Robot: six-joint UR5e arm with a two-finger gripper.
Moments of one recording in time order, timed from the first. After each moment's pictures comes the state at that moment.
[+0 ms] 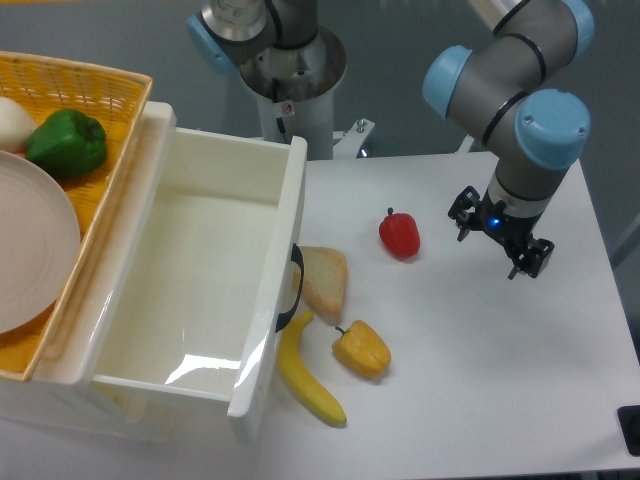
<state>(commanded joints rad) 2.75 -1.97 -1.50 -1.23 1.58 1.49</state>
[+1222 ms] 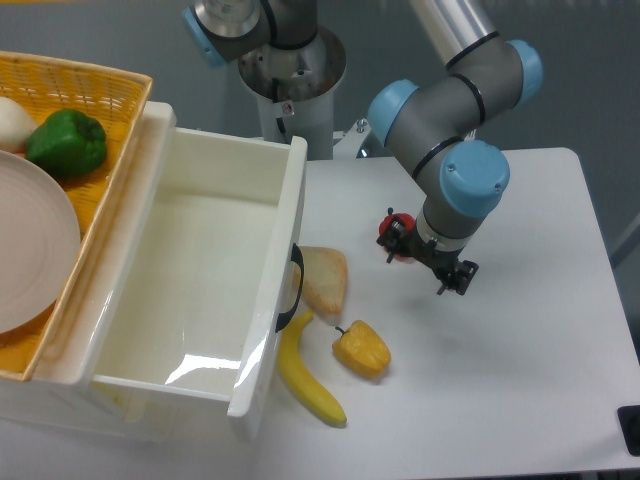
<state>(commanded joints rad) 2.65 -1.98 -1.65 -1.27 1.40 1.12</state>
